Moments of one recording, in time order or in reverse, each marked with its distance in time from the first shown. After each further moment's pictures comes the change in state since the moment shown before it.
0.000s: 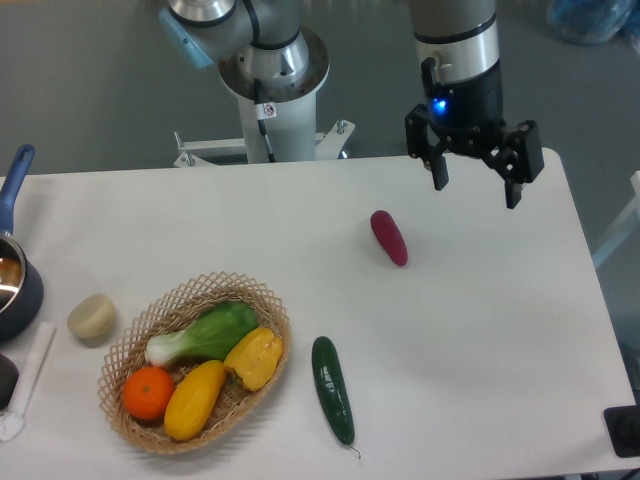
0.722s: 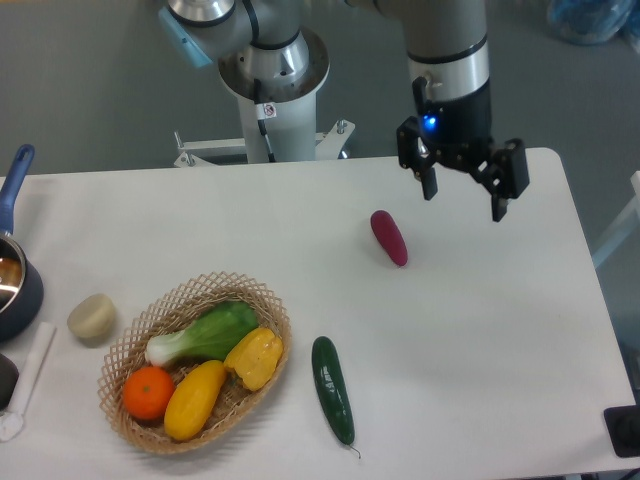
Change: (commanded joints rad) arm -0.029 -0.014 -0.078 0.052 -0.051 -0.072
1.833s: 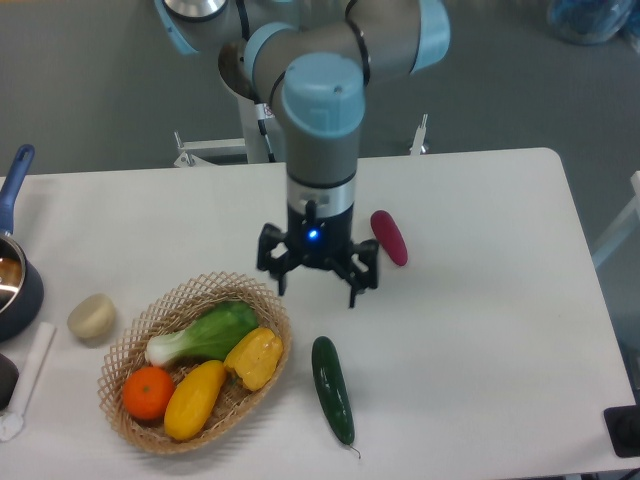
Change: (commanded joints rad) arm -0.267 -0.198 -0.012 0.106 -0.183 -0.700
